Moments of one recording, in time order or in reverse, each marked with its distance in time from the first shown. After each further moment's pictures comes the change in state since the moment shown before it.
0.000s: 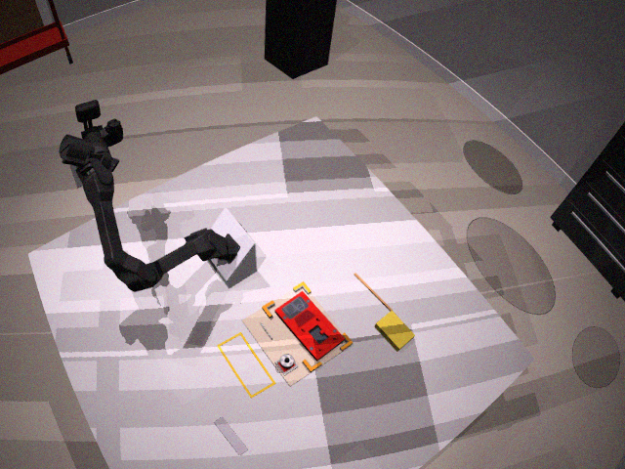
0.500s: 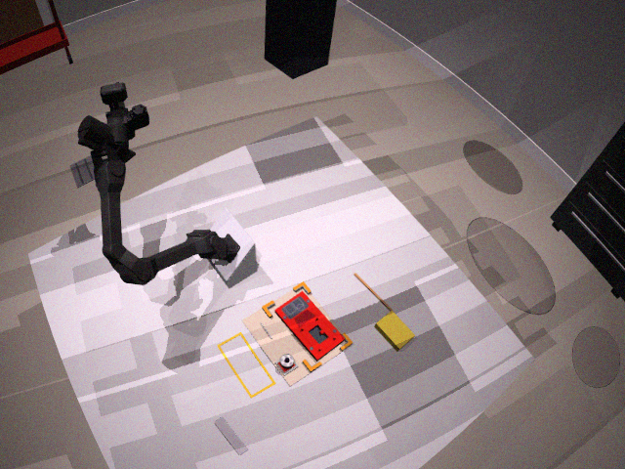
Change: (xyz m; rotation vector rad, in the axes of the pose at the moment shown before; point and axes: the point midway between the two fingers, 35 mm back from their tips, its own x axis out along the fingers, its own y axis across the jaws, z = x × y) arm -0.026 0.064 0.090 -0.101 -0.294 0.176
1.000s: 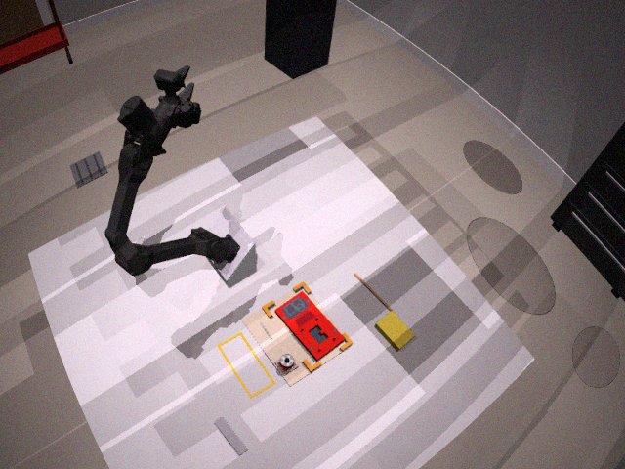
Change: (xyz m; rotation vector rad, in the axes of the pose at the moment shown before) arm -0.049 0.064 0.176 -0.123 -0.554 0.124
